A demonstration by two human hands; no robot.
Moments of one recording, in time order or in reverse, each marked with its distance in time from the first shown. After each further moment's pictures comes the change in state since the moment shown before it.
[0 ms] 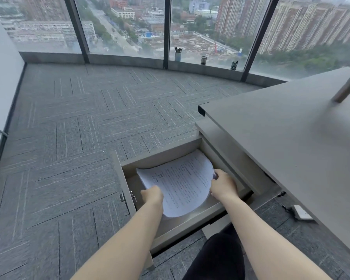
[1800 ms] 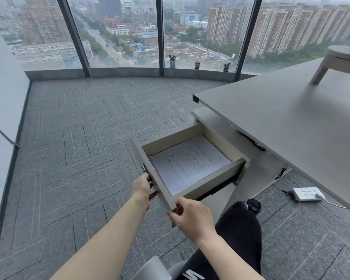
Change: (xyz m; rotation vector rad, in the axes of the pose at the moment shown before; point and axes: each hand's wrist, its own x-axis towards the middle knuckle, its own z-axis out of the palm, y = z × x) left_hand -0.029 -0.042 -0.093 -0.139 -0.274 0.220; right_hand -0.197 0.024 0.076 -0.249 -0.004 -0.538
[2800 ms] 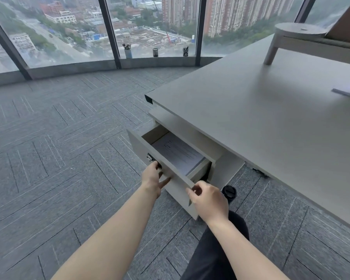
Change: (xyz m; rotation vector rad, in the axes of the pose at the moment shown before) left_hand 0.021 0.003 0.160 0.006 -0.275 -0.075; right_hand 0.045 0.113 -0.064 0.072 0.228 0.478
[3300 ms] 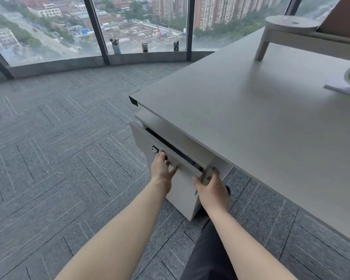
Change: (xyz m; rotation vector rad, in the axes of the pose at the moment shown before) left_hand 0.027 -0.009 0.071 -0.126 -0.079 0.041; right_hand 0.050 0.026 -0.008 0.177 0.095 0.313
